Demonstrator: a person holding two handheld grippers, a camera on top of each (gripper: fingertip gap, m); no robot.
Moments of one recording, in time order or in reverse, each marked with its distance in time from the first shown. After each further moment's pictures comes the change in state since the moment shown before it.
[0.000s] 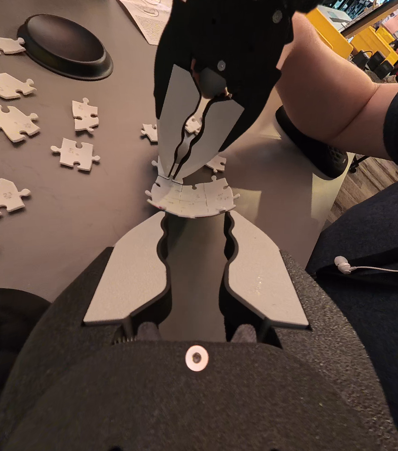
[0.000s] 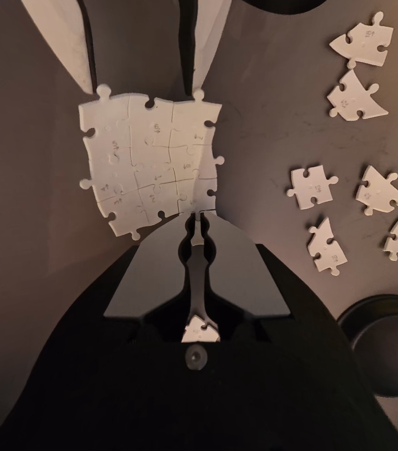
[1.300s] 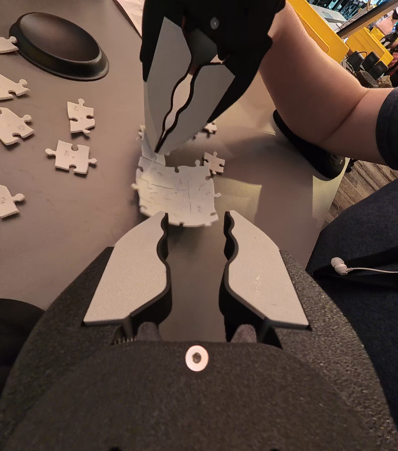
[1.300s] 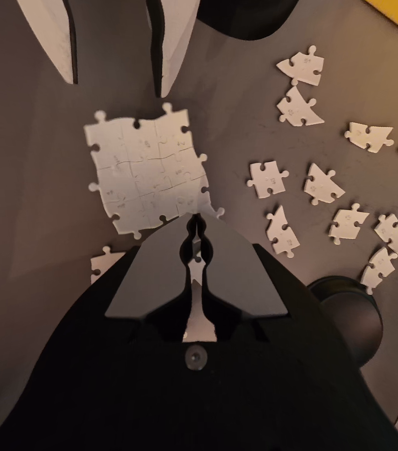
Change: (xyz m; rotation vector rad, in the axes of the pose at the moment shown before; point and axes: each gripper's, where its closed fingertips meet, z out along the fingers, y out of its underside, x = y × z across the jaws) left arm 0.000 -0.001 0.005 -0.003 0.016 -0.002; right arm 0.024 0.004 -0.019 0.093 0.073 -0.063
